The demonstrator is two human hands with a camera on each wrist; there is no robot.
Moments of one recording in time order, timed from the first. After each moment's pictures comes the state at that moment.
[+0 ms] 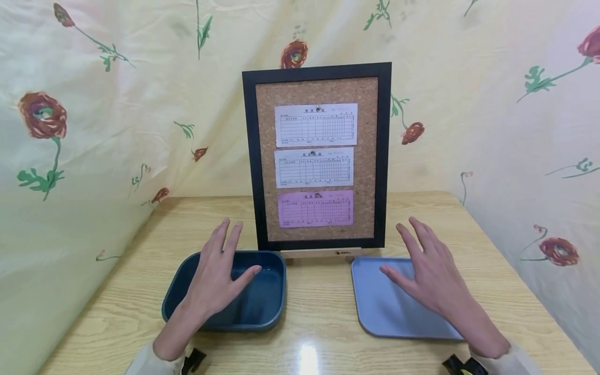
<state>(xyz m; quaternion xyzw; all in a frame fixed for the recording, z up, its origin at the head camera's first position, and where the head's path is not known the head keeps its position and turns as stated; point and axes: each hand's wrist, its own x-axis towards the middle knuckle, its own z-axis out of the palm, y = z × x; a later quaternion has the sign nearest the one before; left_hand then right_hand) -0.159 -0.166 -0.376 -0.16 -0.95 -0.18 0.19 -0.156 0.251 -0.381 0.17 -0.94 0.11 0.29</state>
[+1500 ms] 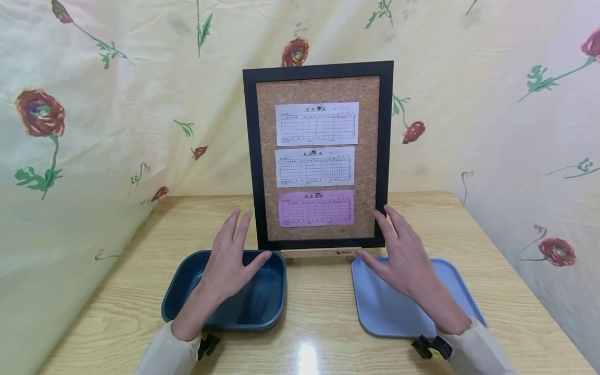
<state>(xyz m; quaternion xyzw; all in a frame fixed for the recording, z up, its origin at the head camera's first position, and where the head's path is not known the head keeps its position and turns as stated) -0.180 -0.148 -0.370 -0.15 -0.95 -0.22 0.18 -0.181 0.208 -0.373 0.17 -0.93 0.15 0.27</state>
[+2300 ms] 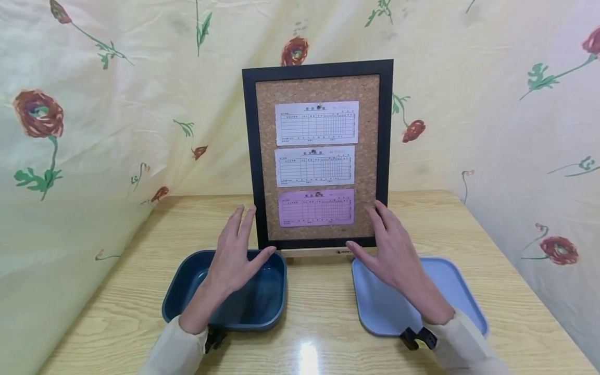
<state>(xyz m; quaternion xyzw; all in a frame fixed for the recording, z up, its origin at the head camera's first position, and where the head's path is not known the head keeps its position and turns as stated) -0.190 -0.140 -0.369 -0.15 -0.94 -0.24 0.18 -0.192 0.189 -0.370 0.17 -0.93 0.18 0.27</state>
